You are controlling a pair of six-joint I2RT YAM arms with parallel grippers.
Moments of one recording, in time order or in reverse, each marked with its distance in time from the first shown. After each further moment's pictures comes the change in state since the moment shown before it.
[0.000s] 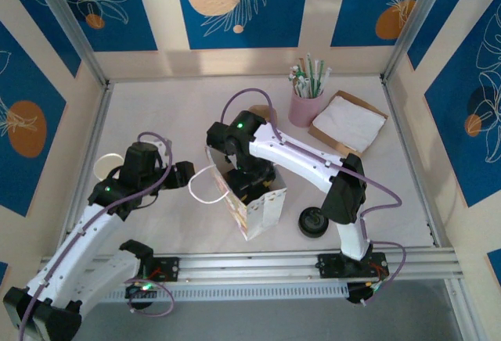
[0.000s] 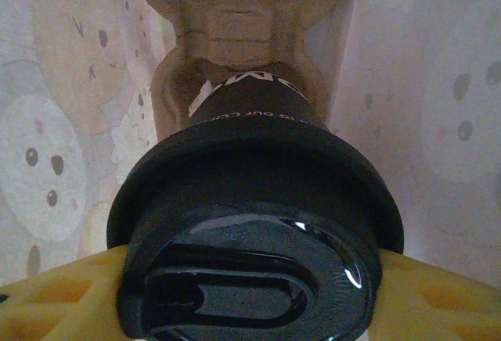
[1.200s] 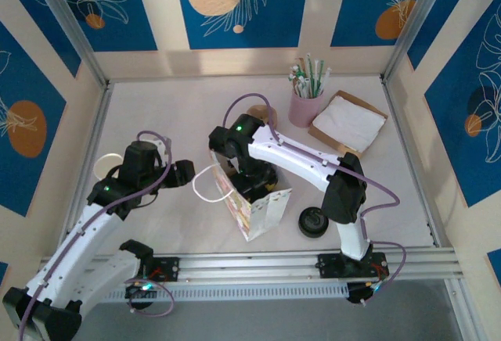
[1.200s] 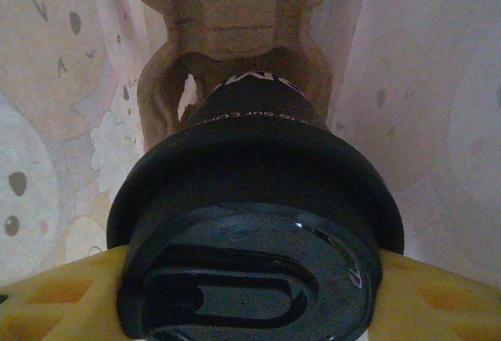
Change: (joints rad) left arm 0.000 0.002 0.015 0.000 0.000 0.000; right arm -0.007 0.000 -0.064 0.004 -0.017 -0.018
